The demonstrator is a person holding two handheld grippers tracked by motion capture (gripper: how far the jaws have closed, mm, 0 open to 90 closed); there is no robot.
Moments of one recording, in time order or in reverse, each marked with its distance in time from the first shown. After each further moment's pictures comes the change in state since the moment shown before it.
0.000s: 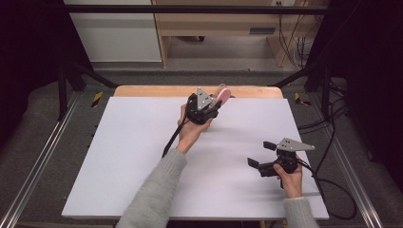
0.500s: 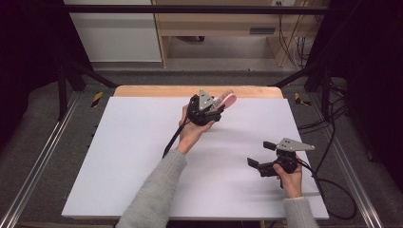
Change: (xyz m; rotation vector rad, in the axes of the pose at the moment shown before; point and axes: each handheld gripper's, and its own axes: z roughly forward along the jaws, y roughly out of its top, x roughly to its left) left arm -0.004 -0.003 0.004 0.039 -0.053 -0.005; right arm 0.000 0.000 0.000 -0.001 -0.001 -0.002
